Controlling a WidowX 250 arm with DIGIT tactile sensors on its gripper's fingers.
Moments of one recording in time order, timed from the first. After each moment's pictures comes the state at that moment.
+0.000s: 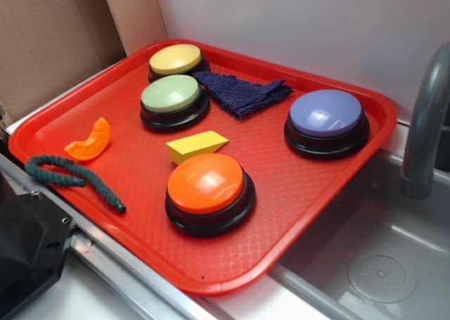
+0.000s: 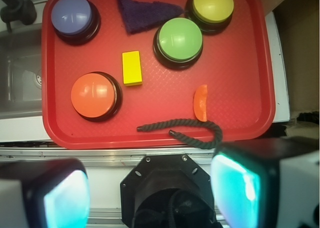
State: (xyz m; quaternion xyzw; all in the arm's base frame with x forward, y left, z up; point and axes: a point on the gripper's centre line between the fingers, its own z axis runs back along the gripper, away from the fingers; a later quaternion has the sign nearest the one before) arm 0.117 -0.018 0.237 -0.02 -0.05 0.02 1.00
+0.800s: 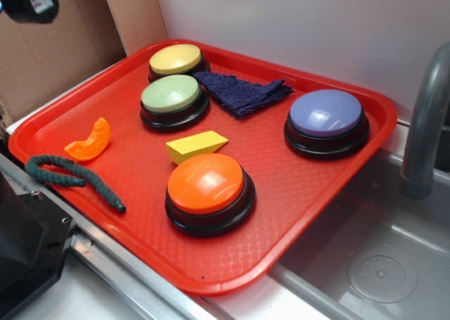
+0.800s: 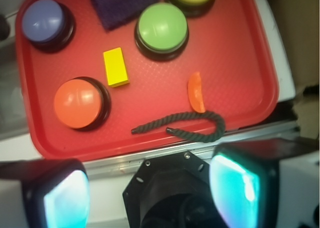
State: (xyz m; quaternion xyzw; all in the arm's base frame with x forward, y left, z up) arm 0.125 0.006 0.201 -0.02 -0.04 0.14 0.99
